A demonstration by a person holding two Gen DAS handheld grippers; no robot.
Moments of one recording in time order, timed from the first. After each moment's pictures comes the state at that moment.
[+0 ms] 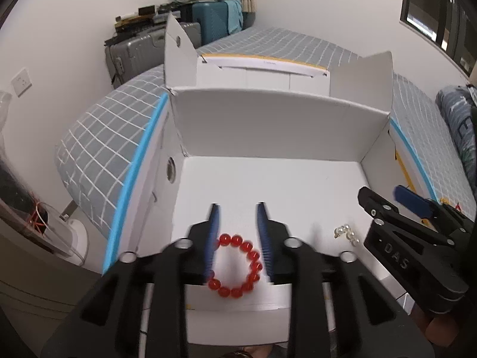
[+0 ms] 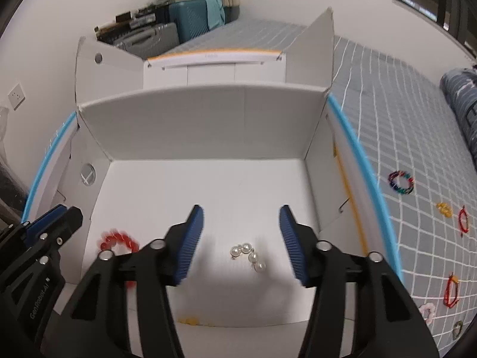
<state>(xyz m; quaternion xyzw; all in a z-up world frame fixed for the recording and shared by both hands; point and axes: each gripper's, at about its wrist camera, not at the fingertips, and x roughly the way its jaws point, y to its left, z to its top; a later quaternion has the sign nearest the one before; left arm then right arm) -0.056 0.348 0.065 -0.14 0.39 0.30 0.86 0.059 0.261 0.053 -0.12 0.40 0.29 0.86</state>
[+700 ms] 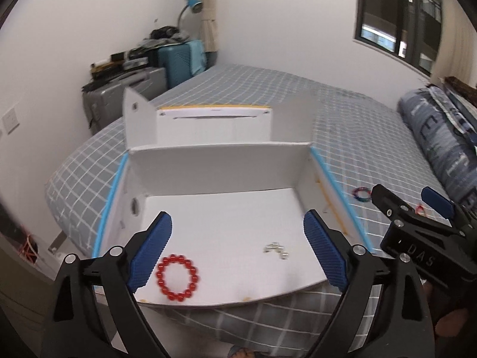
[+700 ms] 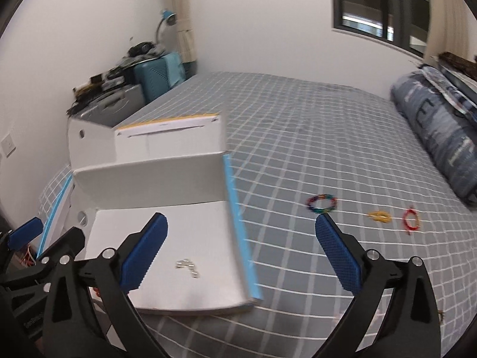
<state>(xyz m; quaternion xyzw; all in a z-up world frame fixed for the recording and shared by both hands) -0.053 0.256 0.131 -0.10 0.32 0.23 0.91 0.052 0.125 0.132 -0.06 0.32 0.21 0.92</state>
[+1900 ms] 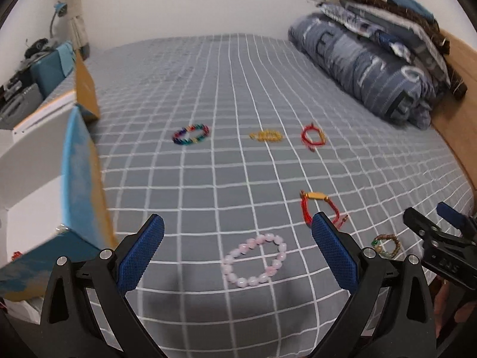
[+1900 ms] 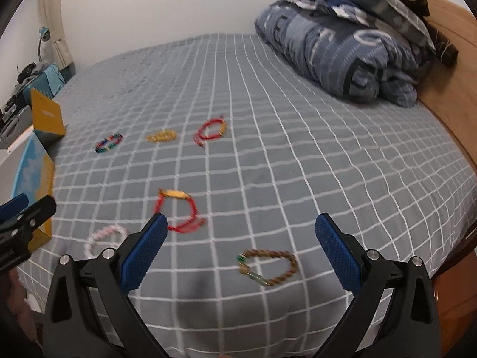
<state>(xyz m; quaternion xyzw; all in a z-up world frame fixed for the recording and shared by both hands) 0.073 0.004 0.041 -0.03 0.41 0.01 0.91 0.072 -0.221 0.032 0.01 0.42 0.01 0.91</state>
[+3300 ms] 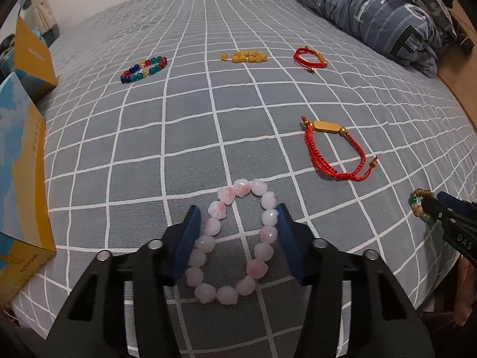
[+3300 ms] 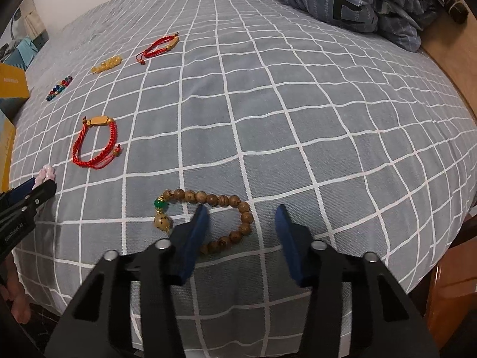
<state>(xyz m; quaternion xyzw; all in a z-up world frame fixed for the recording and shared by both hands) 0.107 -0.023 -0.051 0.00 0.50 -0.02 0.86 0.091 -0.259 -0.051 0.00 0.53 -0.02 0.85</state>
